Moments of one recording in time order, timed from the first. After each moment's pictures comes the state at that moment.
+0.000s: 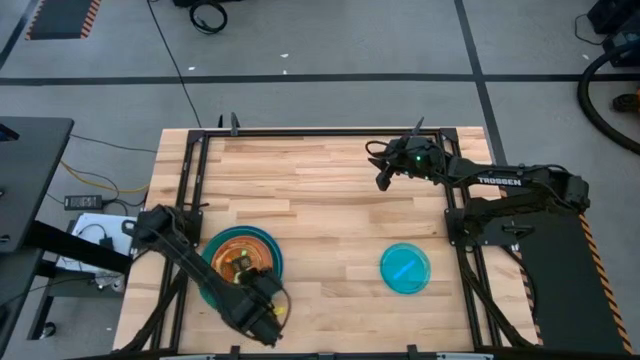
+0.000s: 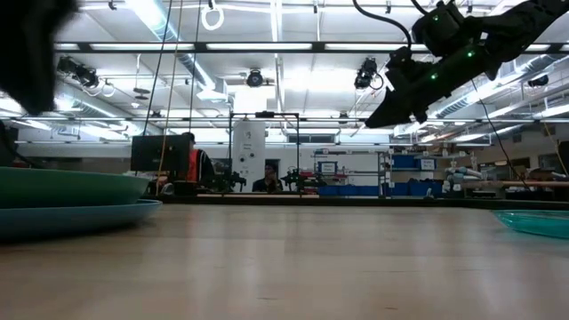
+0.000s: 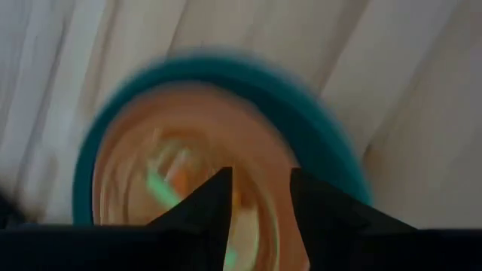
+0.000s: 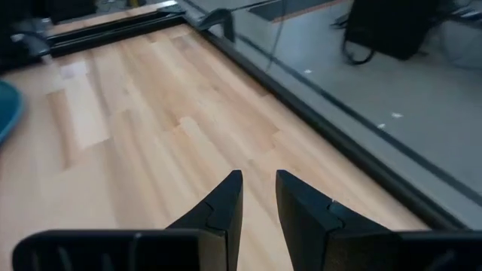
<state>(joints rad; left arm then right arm) -0.74 1.97 1.57 -1.35 -0.39 -1.20 -0.47 1.08 0.52 0.13 0.07 0.06</state>
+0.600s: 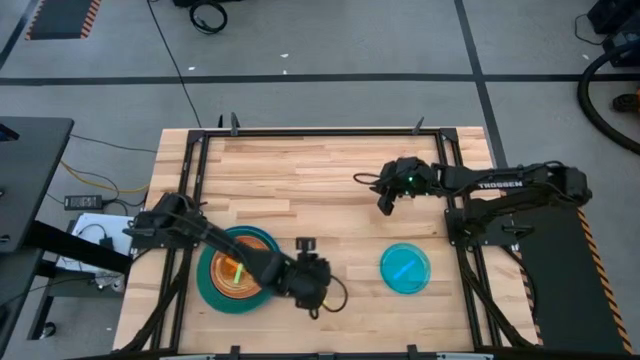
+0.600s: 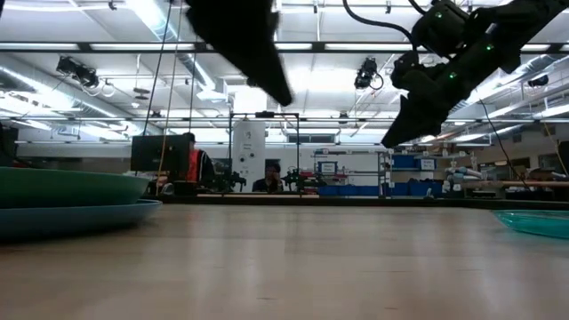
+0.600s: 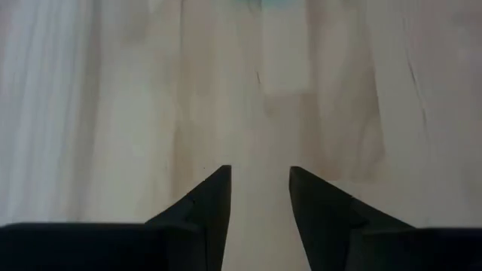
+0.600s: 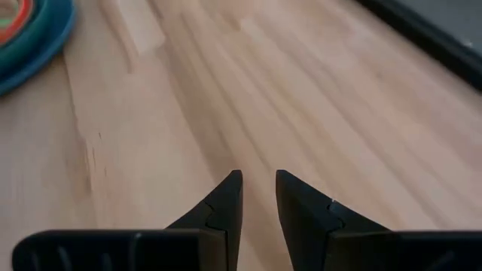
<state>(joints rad) -0.47 1.97 1.57 -0.71 -0.51 -0.28 -0.26 1.08 0.52 -0.12 0.11 0.21</state>
